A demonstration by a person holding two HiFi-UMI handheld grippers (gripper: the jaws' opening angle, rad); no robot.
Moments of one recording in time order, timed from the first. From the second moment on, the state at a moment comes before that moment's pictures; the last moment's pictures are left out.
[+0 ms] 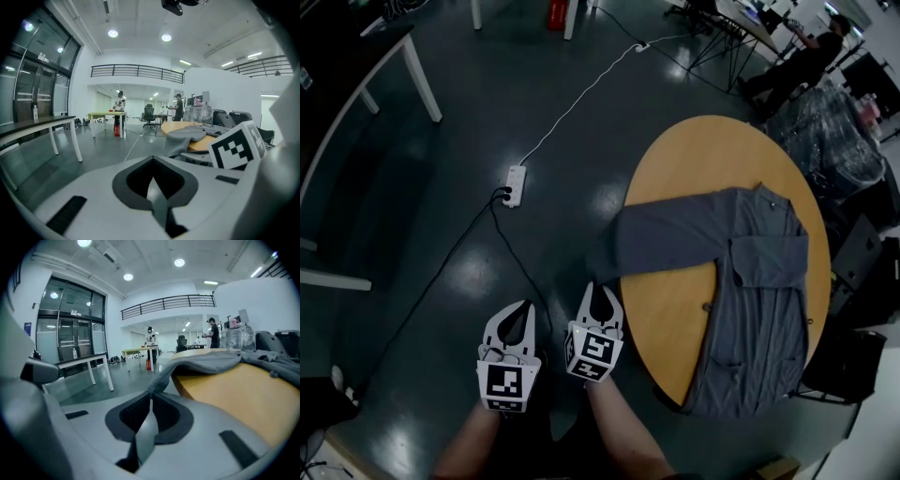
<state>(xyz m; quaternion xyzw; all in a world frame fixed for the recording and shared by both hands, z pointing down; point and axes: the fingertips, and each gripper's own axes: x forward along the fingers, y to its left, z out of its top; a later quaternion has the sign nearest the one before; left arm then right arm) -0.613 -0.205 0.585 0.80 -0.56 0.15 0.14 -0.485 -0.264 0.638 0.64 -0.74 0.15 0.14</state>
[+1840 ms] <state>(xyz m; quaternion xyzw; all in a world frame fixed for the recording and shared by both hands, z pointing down) -0.351 -0.222 0.436 0.83 -0.54 0.08 0.07 -0.105 -0.280 0.429 0.65 -0.75 0.10 0.10</state>
